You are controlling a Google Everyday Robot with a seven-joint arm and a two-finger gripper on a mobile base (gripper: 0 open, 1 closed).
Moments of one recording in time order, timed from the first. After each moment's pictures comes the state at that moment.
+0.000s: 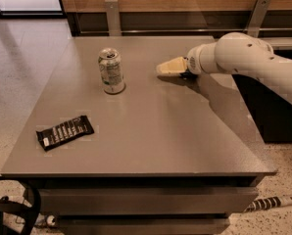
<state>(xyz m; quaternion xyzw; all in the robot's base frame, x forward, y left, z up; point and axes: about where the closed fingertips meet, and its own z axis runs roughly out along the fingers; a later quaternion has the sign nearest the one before) 0.751 -0.132 0.824 -0.20 0.86 0.12 0.46</state>
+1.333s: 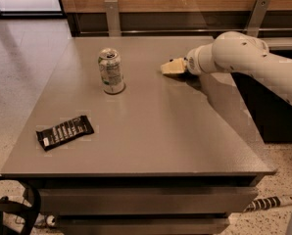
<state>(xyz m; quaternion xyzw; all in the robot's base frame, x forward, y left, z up) 0.763 -0.137 0.803 -0.19 0.87 0.12 0.43</state>
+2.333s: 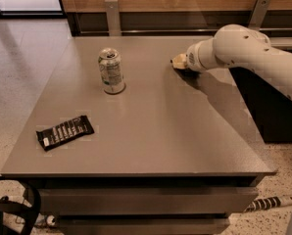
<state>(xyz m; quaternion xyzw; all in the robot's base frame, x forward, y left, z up) 0.763 -0.134 0.820 -0.20 0.87 0.12 0.43</state>
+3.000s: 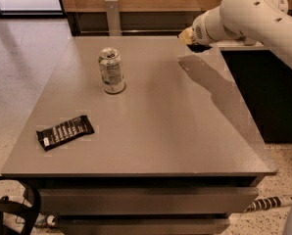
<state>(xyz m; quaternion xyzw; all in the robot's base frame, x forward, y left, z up) 0.776 -0.148 0.904 -0.25 0.85 0.05 0.46</state>
